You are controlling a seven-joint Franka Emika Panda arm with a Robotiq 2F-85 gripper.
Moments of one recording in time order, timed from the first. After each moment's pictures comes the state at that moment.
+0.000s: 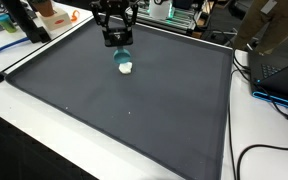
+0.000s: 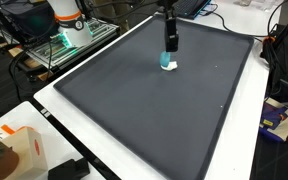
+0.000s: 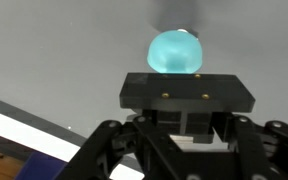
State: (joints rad) arm 0.07 0.08 0.01 -2.30 0.10 2.59 -0.60
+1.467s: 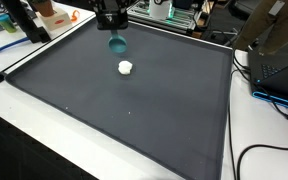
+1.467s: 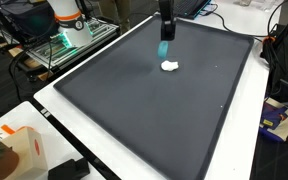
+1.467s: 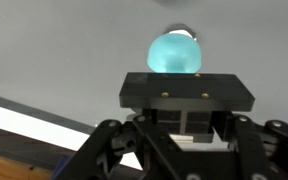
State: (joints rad) arm 0.02 -0.04 0.03 -2.27 0.07 2.45 -0.46
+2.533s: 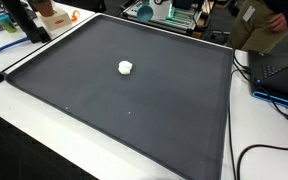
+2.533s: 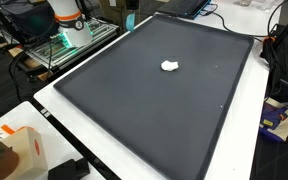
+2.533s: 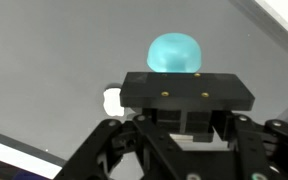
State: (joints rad) arm 0.14 -0.55 0.01 -2.62 0.06 2.20 -0.49
